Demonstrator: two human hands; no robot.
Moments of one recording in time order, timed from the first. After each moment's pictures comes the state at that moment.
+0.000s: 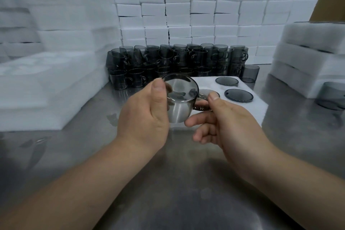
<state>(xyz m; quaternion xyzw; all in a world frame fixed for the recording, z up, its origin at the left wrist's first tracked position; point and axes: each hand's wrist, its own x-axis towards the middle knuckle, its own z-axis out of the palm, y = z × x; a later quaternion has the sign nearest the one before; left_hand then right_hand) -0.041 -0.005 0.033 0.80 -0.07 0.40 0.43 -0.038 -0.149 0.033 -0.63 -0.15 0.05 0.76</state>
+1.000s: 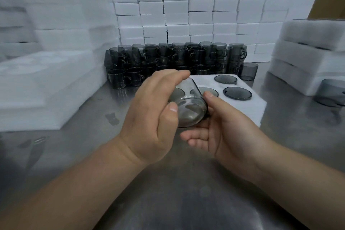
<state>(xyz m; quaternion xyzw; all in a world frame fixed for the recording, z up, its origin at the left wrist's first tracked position) -0.049 -0.005 0.041 0.80 -0.30 0.40 0.33 -0.042 -0.149 0.039 -0.52 -0.13 0.23 0.81</state>
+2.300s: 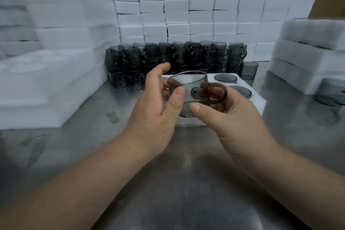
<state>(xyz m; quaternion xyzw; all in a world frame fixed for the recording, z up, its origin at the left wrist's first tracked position) -0.041 -0.009 0.029 0.79 -0.20 0.32 0.49 -0.048 -0.151 0.038 -0.62 -0.25 -0.09 0.74</state>
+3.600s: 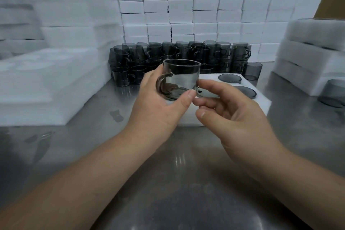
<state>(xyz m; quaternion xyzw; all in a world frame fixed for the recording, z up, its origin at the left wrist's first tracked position) -0.037 -0.010 0.037 0.77 -0.14 0.31 0.54 -0.054 -0.150 0.039 -0.66 -0.27 -0.07 0.70</state>
